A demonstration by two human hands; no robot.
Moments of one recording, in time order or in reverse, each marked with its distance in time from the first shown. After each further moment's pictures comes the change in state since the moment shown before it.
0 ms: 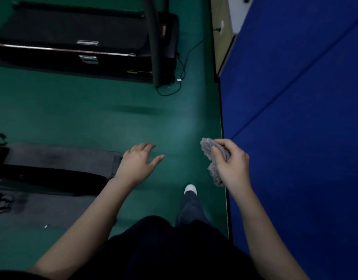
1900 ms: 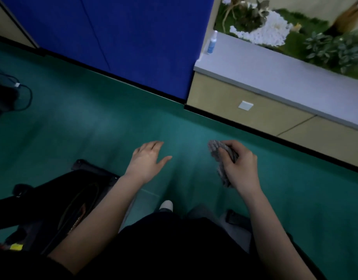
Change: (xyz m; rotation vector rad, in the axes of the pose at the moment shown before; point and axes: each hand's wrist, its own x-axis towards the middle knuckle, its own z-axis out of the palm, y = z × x) left_hand -0.383 -0.258 0.027 0.392 -0.519 1.153; right_hand -0.659 -0.229 0.263 -0.049 0.965 0.806
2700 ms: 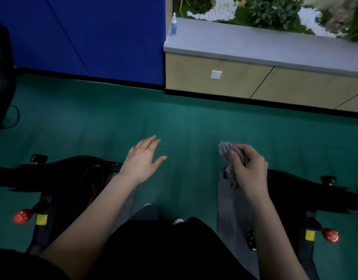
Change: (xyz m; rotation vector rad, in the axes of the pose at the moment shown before) left_hand -0.253 0.004 0.055 0.083 -0.013 0.250; right_hand -0.322 0.028 -0.043 0.079 0.310 0.197
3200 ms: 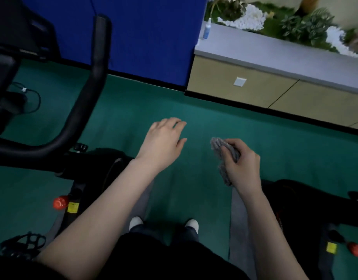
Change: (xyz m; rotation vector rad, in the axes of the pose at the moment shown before) left_hand -0.040 -0.089 -0.094 0.051 0.258 0.153; right_hand -0.053 -0.118 0.130 -0.076 -0.100 -0.170
